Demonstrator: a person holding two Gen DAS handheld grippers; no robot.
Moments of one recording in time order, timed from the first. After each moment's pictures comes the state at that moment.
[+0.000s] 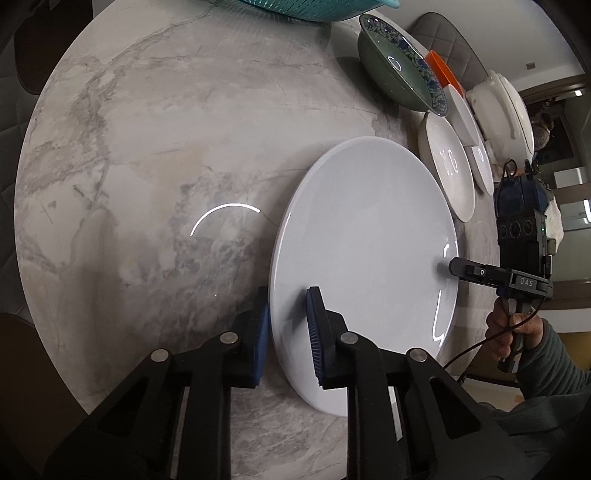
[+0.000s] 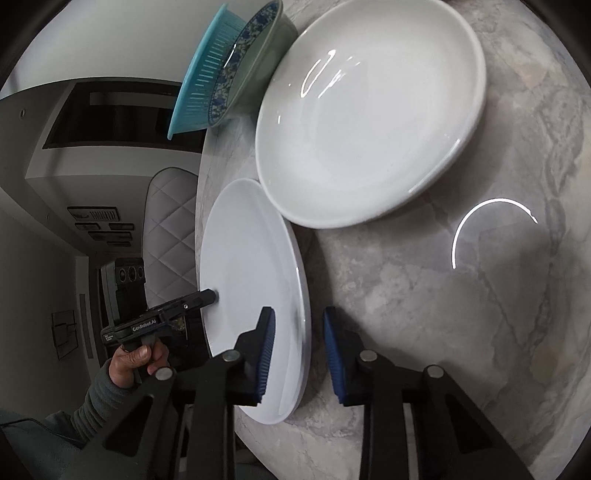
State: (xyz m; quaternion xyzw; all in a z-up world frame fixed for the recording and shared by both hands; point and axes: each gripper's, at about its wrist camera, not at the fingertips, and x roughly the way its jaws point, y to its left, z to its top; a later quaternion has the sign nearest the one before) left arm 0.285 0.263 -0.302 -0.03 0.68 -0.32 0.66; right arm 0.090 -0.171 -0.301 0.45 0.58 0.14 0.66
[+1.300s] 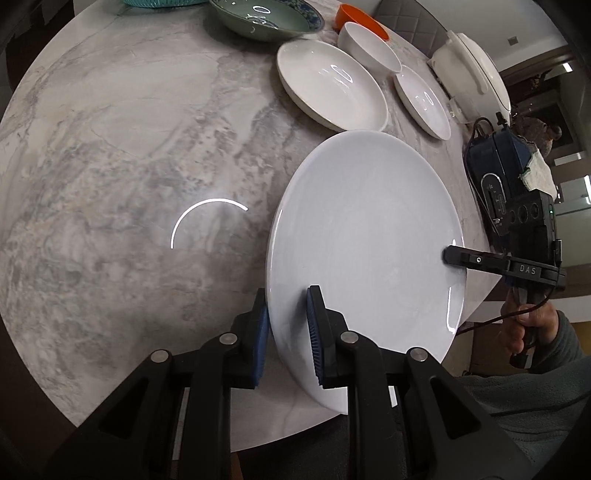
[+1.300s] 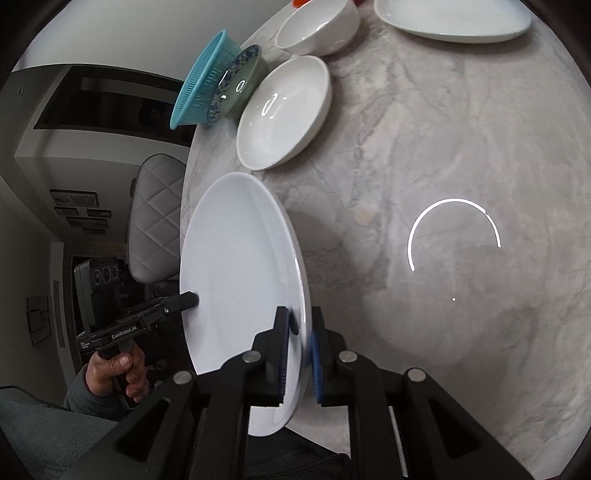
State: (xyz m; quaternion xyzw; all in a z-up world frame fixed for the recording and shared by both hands) left arm 0.126 0.128 -0.255 -0.01 0.67 -0.31 0.67; right arm 0.002 -0.227 -0.236 0.40 0.60 0.10 0.68
